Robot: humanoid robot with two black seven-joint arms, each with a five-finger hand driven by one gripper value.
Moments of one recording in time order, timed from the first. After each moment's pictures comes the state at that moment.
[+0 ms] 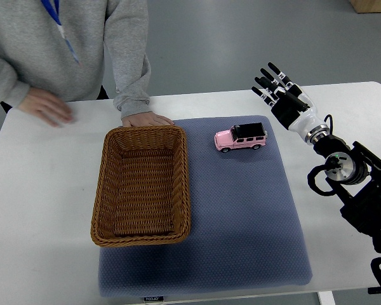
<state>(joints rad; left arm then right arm) -0.06 0.00 -0.08 -0.19 0.11 -0.11 0.02 0.59 -0.13 1.09 0.74 -0.27 0.35 0.19</state>
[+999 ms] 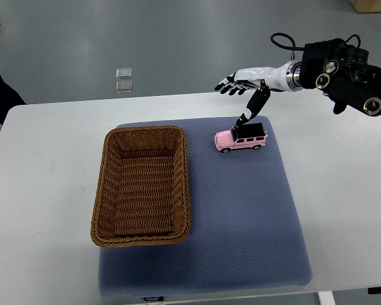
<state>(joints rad) -0.06 0.00 -0.08 -0.20 0.11 -0.12 0.02 1.29 -0.32 0.06 0.77 -1.03 0.43 0.02</state>
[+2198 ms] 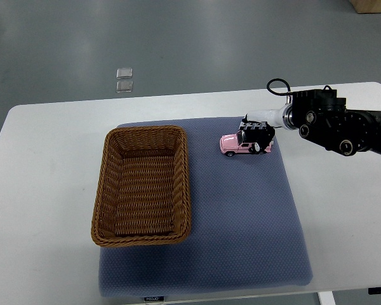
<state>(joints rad) -0.06 0.00 -0.08 -0.19 0.11 -0.13 0.02 1.19 -0.26 -0.11 0.69 -1.06 0.26 -0.02</state>
